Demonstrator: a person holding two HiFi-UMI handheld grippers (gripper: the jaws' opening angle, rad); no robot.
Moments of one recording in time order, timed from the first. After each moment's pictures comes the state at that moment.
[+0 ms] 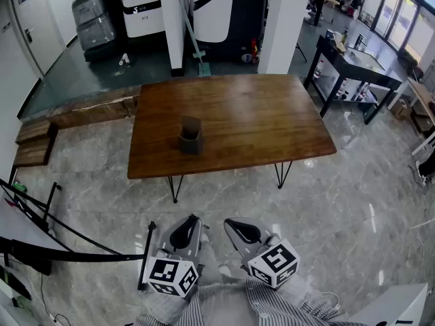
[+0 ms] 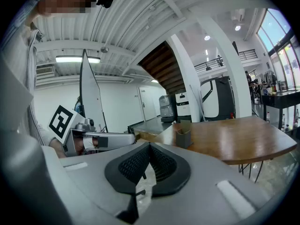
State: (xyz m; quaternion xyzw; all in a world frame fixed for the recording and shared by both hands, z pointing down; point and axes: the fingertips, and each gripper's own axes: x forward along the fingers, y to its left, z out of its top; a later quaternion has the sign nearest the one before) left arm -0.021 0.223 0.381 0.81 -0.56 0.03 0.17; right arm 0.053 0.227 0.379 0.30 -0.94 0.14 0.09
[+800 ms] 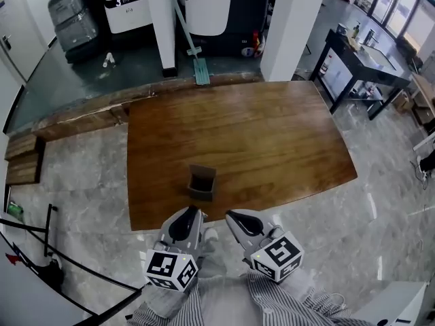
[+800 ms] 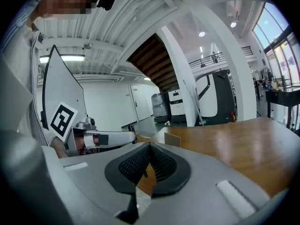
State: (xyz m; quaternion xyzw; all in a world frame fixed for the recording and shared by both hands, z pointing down) left arm -0.097 -0.017 0.388 0.83 -0.53 0.03 0.18; right arm -0.023 -0.006 0.391 0.33 -0.93 0.15 0.10
